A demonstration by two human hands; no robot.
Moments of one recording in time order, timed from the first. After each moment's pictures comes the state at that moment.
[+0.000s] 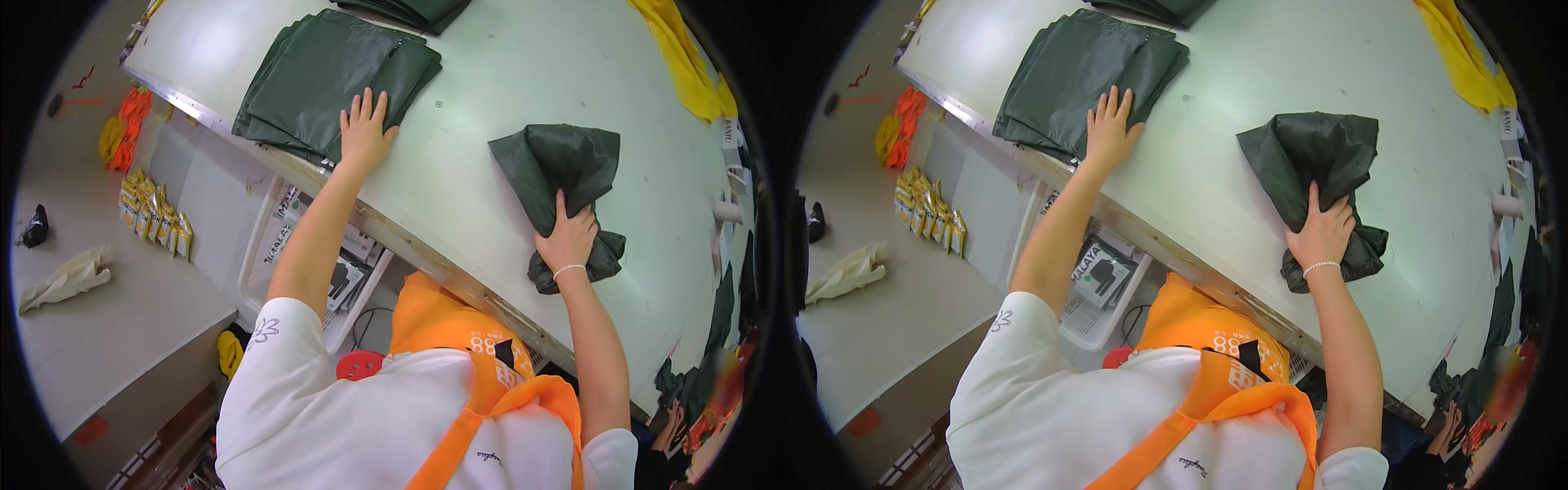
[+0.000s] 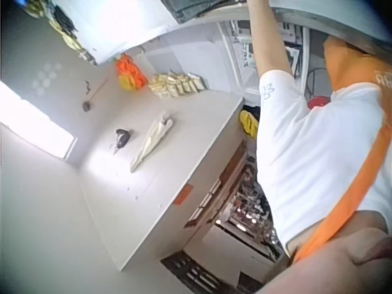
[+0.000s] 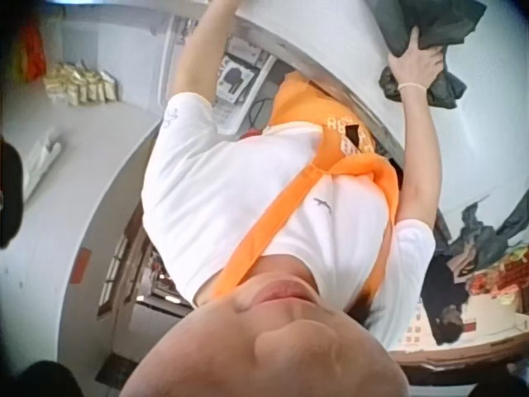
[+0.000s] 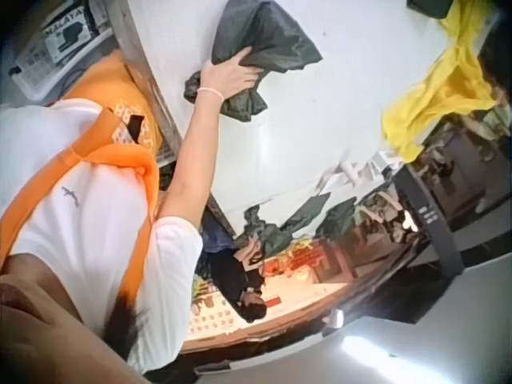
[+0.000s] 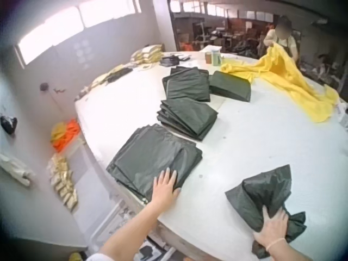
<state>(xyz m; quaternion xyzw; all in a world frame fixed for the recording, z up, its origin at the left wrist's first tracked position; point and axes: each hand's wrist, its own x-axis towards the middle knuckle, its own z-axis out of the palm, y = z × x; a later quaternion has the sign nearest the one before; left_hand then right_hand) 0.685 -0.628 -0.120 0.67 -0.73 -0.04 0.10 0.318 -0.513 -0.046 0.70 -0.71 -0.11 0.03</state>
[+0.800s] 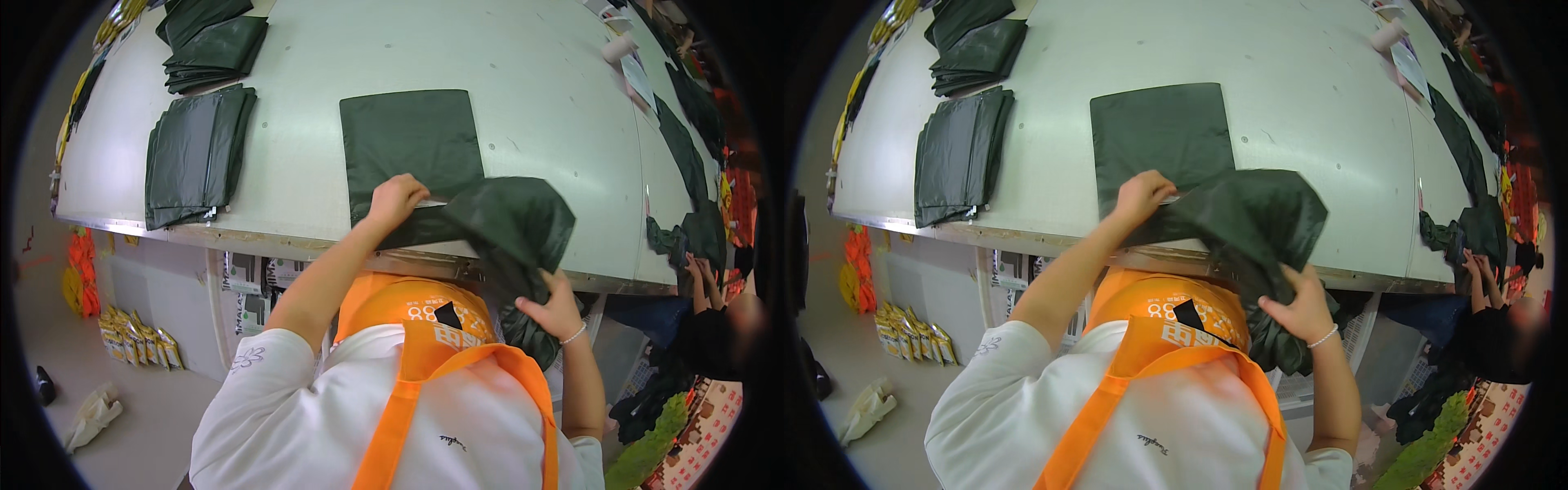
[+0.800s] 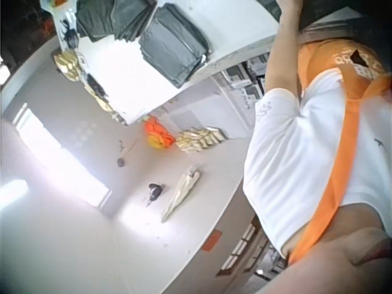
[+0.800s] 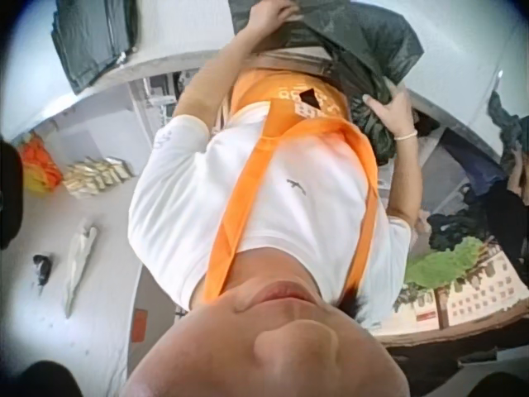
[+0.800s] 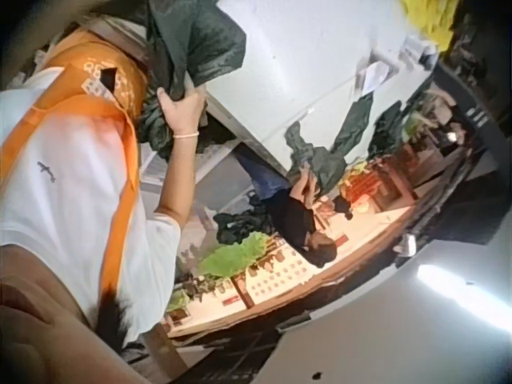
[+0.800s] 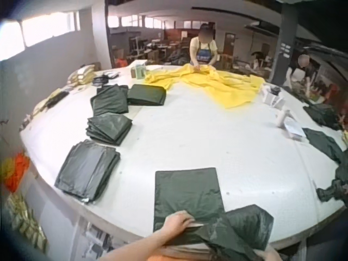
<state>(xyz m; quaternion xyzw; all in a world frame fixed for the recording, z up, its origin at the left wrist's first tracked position) 0.397 -0.472 -0.127 0.37 -0.82 -0.37 0.25 0.172 -0.234 0.056 0.54 -0.75 0.19 -0.33</state>
